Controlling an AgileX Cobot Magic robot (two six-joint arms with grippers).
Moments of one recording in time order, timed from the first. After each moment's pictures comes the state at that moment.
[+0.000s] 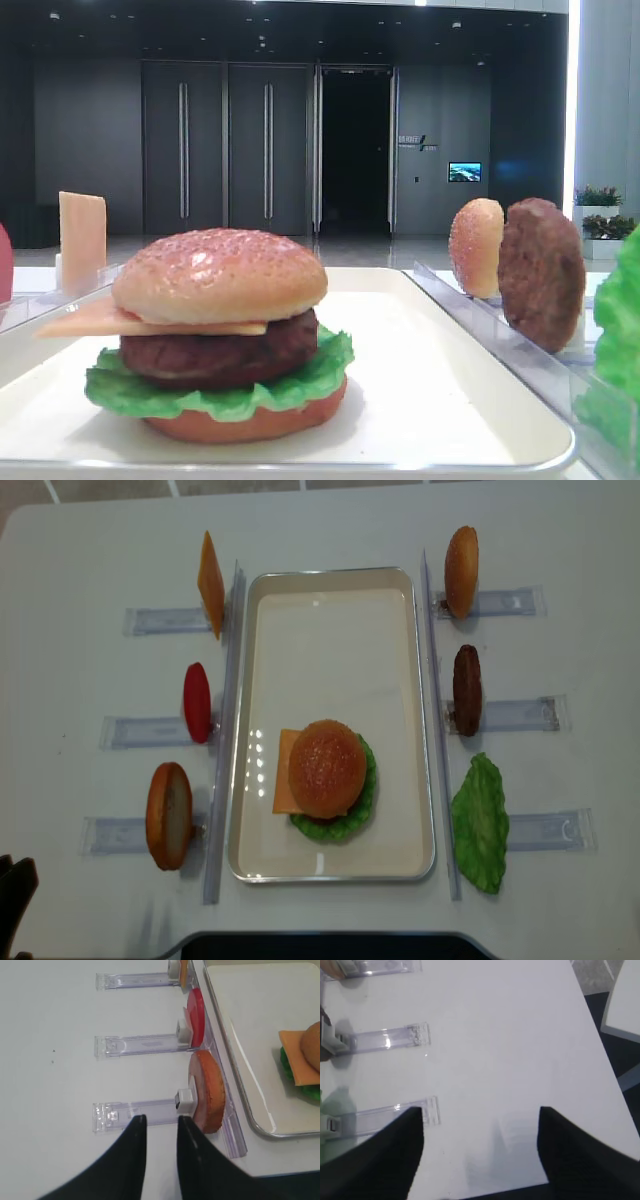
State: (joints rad) left arm 0.00 0.06 -0.47 -0.07 1.11 0.06; right arm -0.05 0.38 -0.71 -0.04 1.22 0.04
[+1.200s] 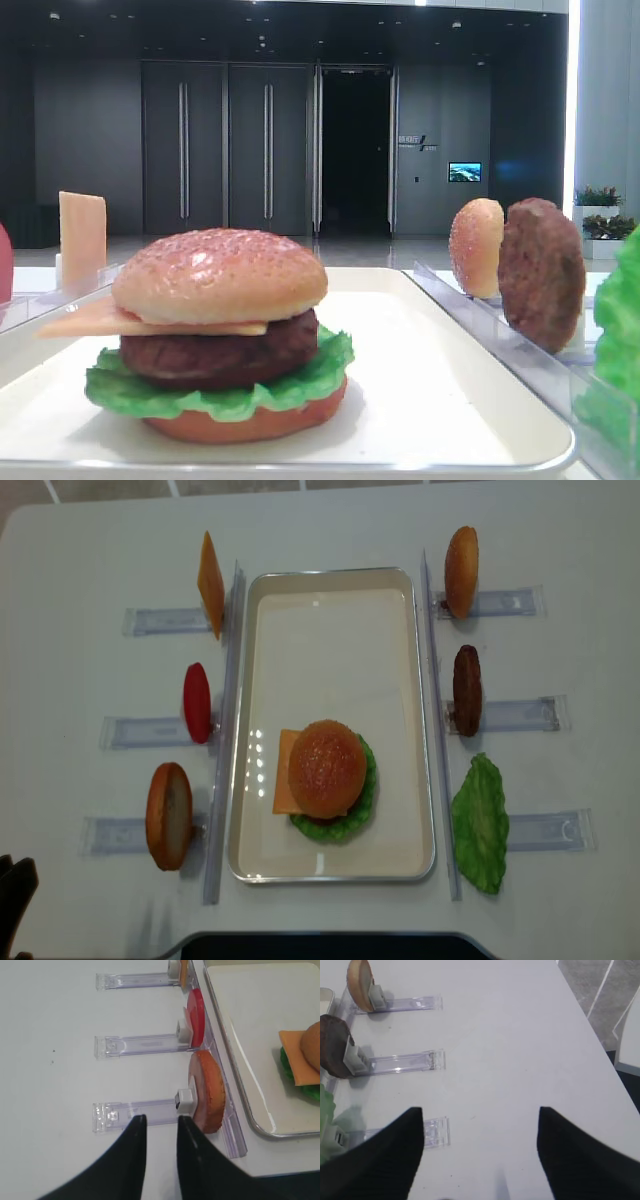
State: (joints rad) left arm 0.00 0.06 -0.47 -0.07 1.11 0.06; right arm -0.03 0.00 -0.50 -0.01 1.14 0.01
